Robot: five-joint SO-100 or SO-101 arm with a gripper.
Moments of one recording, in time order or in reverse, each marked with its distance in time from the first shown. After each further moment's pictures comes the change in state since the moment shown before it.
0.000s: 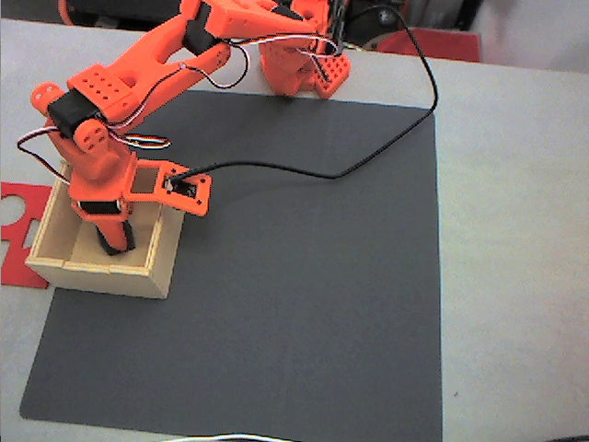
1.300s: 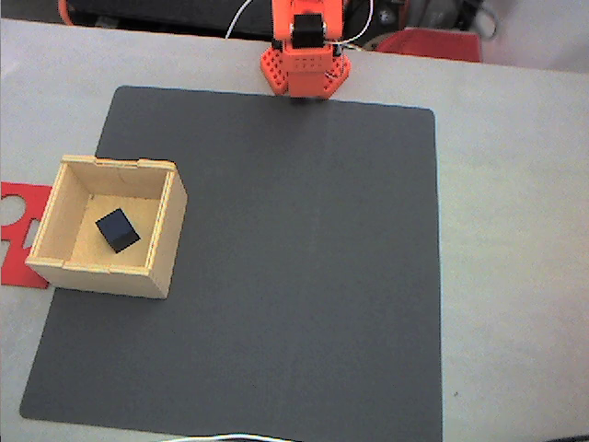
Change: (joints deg) arm -40.4 107.2 31.5 6.9 8.9
